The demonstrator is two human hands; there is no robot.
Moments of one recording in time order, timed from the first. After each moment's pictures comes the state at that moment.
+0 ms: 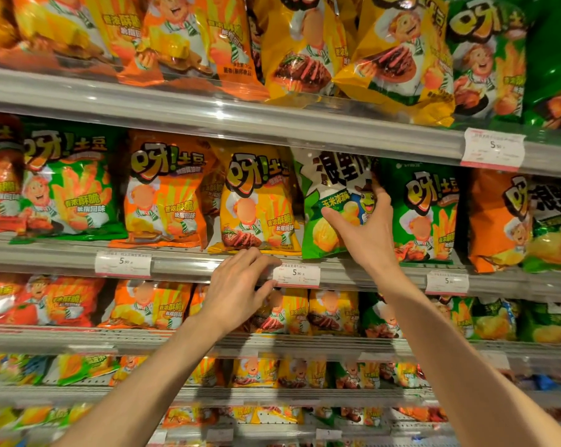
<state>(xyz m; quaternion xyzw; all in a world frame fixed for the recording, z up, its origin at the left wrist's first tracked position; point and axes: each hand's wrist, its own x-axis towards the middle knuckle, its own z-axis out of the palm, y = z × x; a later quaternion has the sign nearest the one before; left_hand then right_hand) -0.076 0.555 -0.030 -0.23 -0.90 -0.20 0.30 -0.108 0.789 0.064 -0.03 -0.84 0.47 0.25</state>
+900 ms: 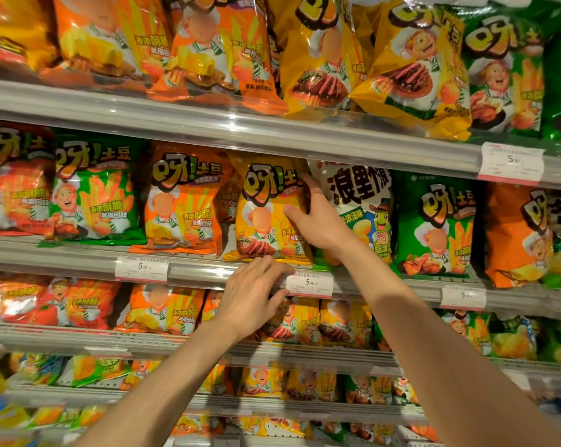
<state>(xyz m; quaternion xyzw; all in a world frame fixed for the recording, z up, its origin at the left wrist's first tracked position) -0.073 0.555 -0.025 -0.23 -0.91 -0.21 0.27 -0.143 0.704 0.093 0.14 -0.90 0.41 0.09</state>
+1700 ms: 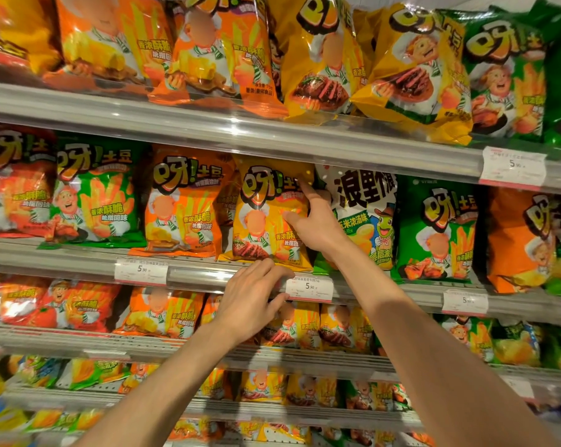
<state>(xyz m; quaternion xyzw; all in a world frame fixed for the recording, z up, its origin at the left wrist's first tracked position) -0.074 0.555 -0.023 -0.24 -0.91 -0.21 0.27 -0.154 0.699 0.087 0.12 -0.89 0.44 0.10</state>
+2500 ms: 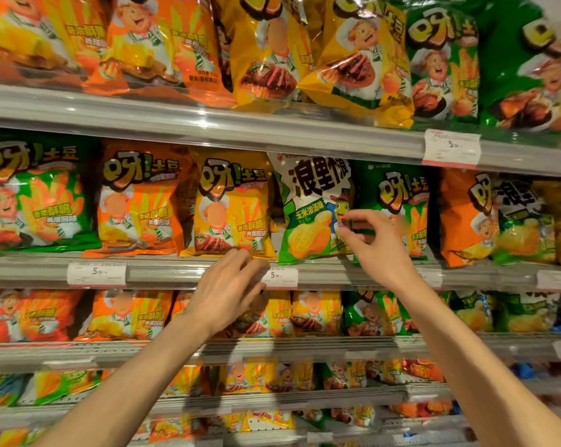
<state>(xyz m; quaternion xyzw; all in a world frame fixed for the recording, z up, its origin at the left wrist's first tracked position) -0.075 0.567 -0.016 -0.29 -0.90 -0.13 0.30 -0.070 0.842 0.071 0.07 -0.89 0.40 0.22</state>
